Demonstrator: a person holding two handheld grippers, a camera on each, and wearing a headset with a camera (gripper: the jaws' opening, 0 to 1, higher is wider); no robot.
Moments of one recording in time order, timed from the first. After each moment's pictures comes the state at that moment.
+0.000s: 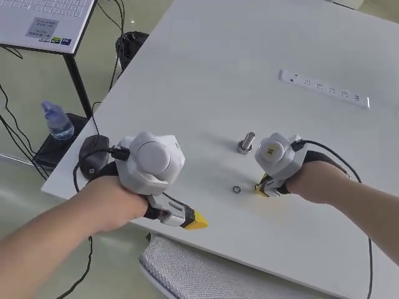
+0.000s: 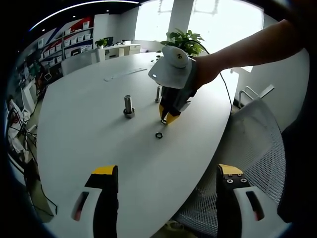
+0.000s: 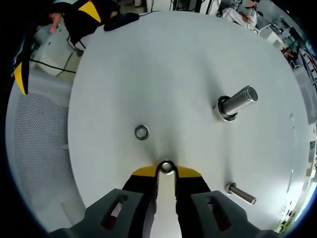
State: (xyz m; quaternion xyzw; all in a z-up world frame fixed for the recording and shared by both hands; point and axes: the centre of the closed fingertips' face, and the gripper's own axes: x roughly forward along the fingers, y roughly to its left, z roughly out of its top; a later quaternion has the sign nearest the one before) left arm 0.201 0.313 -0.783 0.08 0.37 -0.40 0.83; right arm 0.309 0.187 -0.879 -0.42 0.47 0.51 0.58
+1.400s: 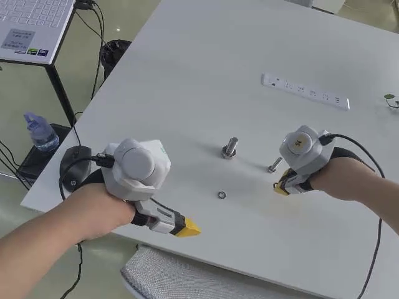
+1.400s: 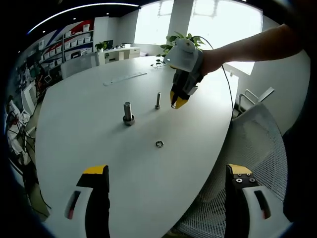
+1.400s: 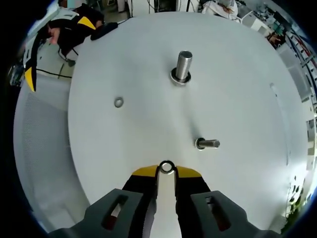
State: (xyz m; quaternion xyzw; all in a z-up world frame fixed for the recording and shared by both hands) left arm 0.212 0.300 -0.777 0.07 0.35 -0.41 0.84; right arm 0.327 0.118 -0.835 -0.39 0.49 0.47 0.62
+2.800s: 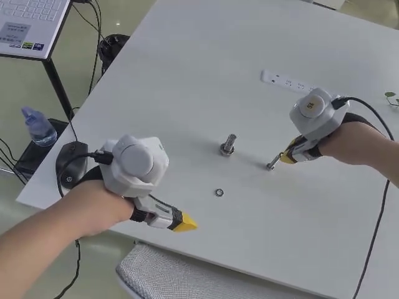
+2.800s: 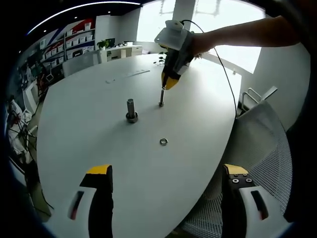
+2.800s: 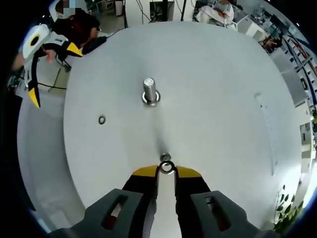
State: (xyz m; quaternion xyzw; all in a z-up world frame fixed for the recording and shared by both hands) left arm 0.220 0.305 -0.786 0.08 0.36 -0.39 0.84; right arm 0.387 0.128 -0.806 -0.39 0.47 0.47 0.63
